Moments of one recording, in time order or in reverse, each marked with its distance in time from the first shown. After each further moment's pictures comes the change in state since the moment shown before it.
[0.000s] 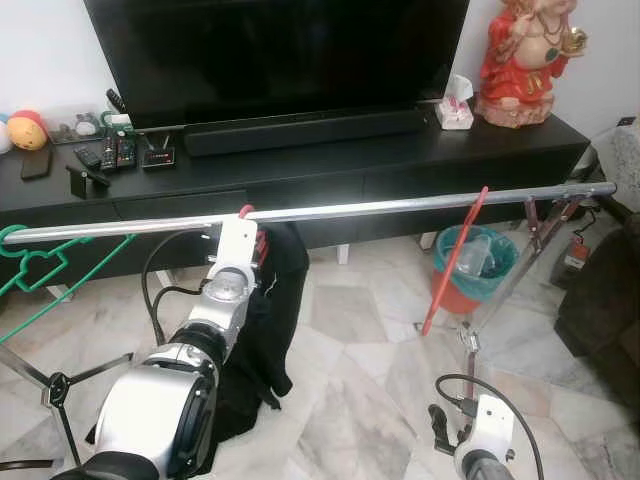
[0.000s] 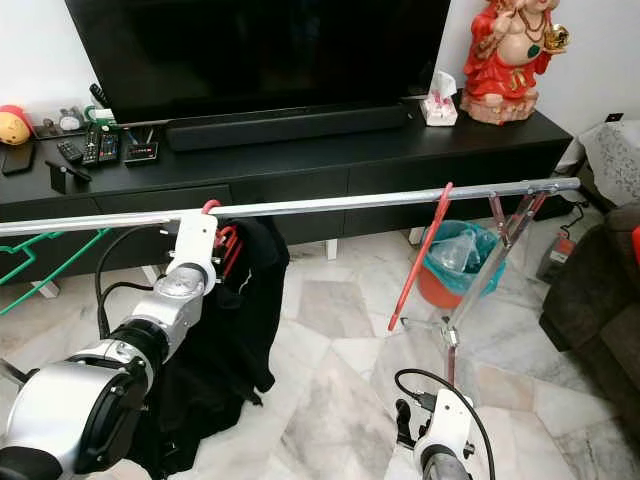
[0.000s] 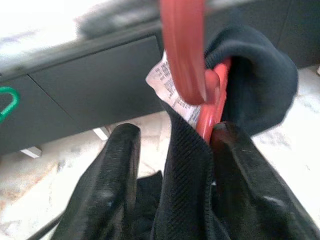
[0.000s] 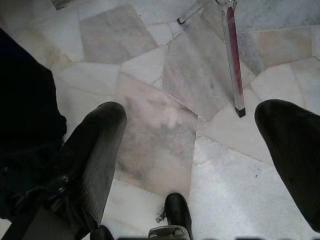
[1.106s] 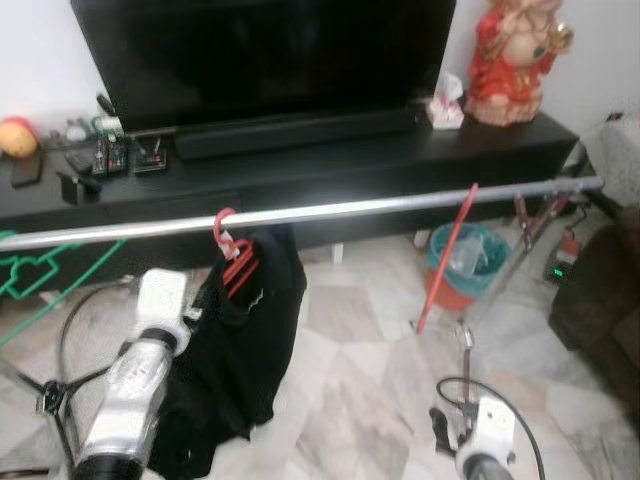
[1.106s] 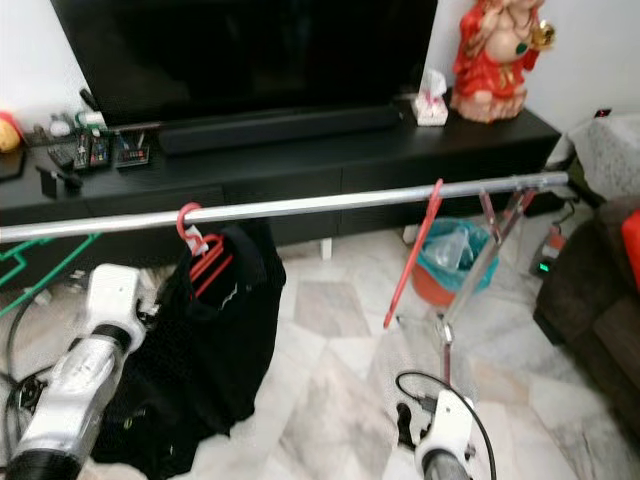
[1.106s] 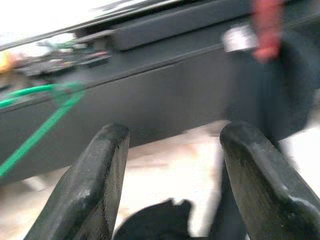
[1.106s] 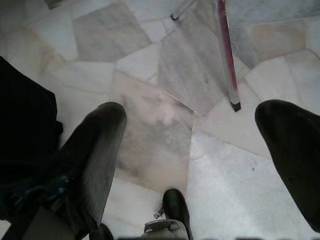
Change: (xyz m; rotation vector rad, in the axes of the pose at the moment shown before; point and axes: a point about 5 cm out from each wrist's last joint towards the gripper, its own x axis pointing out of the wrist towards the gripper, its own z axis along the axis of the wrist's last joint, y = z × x) left arm -0.084 0.094 -0.070 0.002 -0.212 0.028; right arm -0.001 -0.004 -0.003 -0.003 0.013 -0.002
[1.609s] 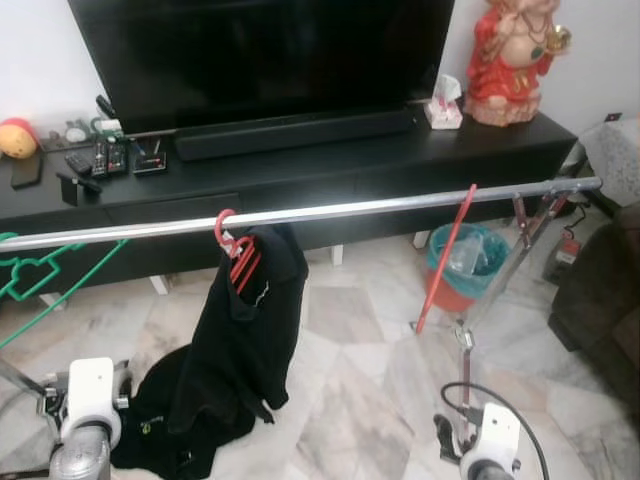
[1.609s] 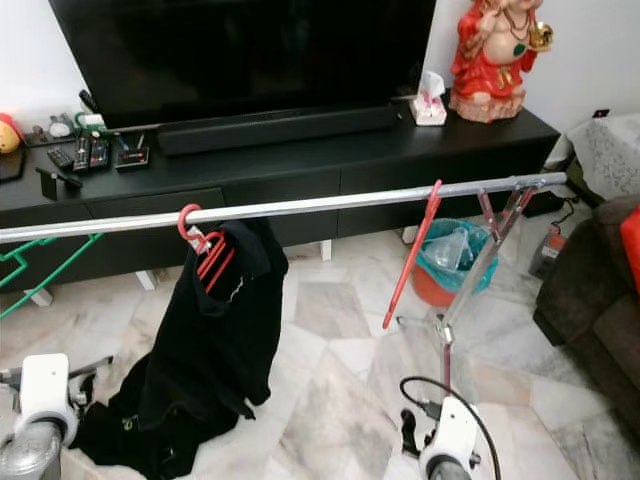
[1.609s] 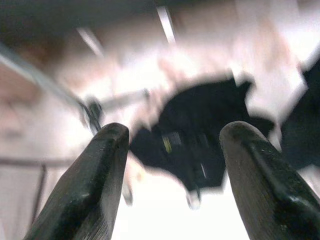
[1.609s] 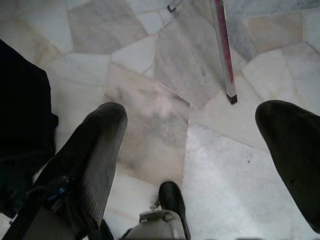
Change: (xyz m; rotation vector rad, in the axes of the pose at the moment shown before) left arm -0.064 0.034 -0.120 0.000 0.545 0.184; right arm -0.002 -0.005 -0.007 -0.010 0.033 -0.018
